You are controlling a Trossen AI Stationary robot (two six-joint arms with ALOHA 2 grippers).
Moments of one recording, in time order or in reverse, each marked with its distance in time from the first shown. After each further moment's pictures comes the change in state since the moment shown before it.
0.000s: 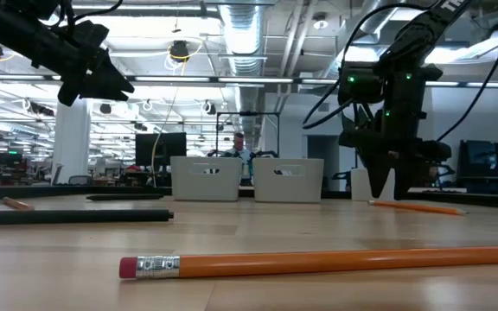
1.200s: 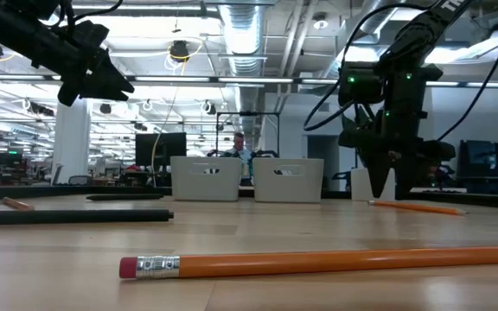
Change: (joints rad) left arm 0.000 0.000 0.000 0.000 0.000 -0.001; right arm 0.000 0.000 0.000 -0.007 -0.013 0.078
